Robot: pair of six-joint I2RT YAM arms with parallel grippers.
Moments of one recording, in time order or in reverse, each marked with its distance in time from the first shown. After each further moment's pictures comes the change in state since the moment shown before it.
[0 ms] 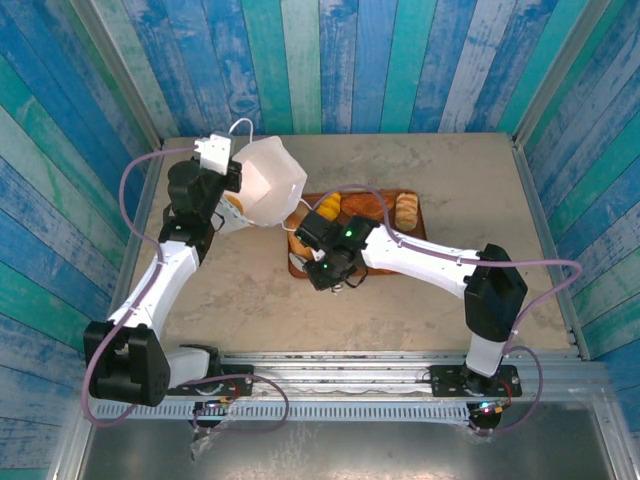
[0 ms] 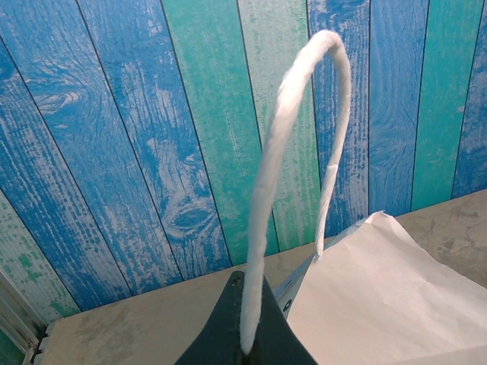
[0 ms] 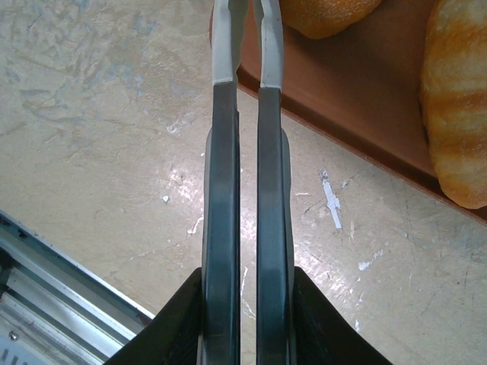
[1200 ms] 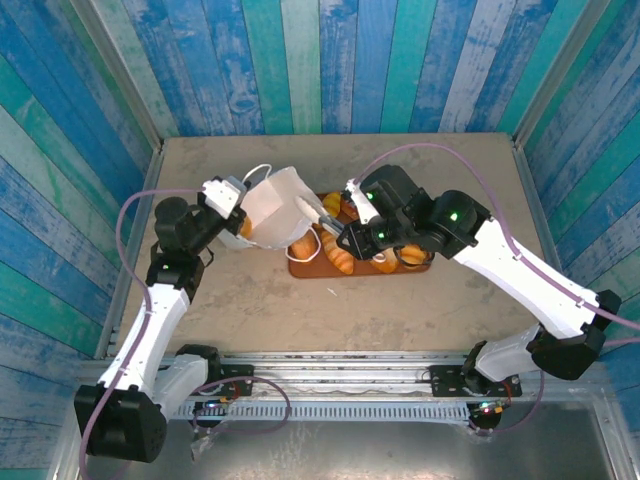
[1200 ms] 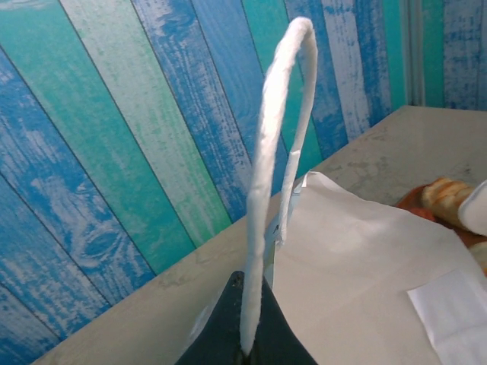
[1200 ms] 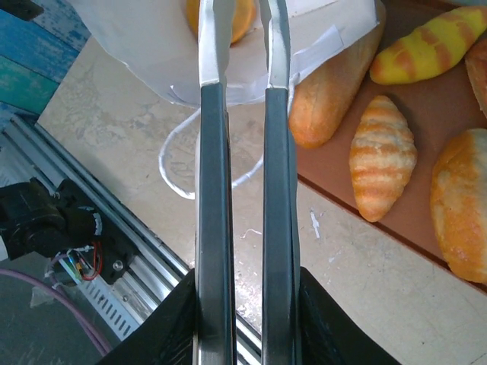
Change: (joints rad) left arm 0.028 -0.299 -0.209 -0.133 0.386 0.166; right arm -0.090 -0.381 0.161 -0.165 -0.029 -0.097
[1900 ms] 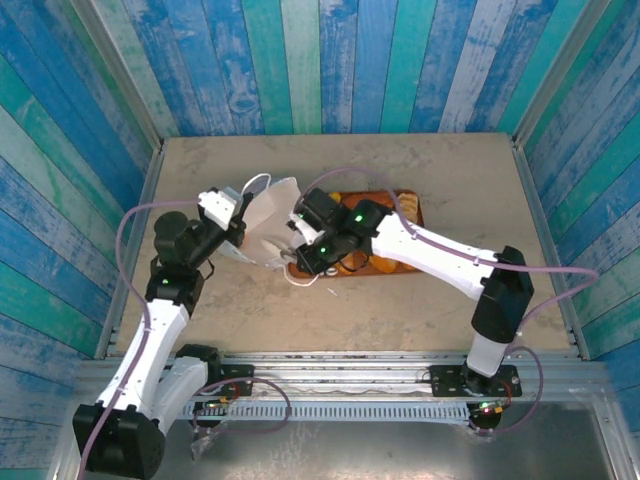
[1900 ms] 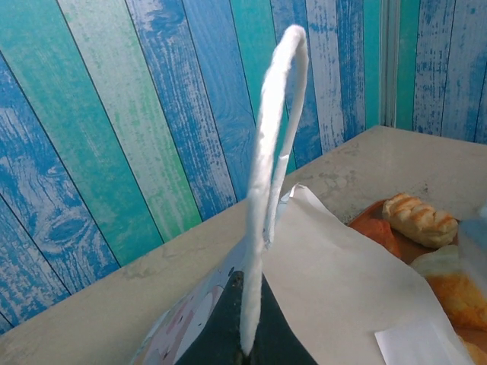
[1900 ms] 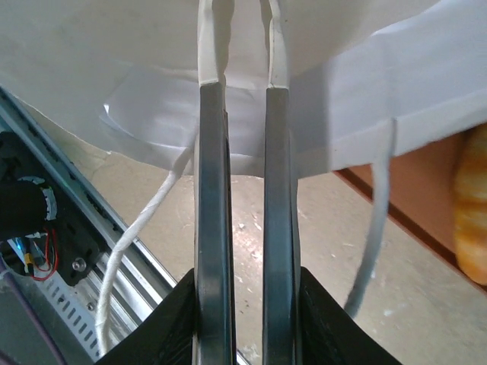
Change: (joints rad) left arm -0.019 -0.100 -0.085 0.010 -0.002 -0.114; right arm 0.074 0.372 -0.019 0.182 -0.092 -0.049
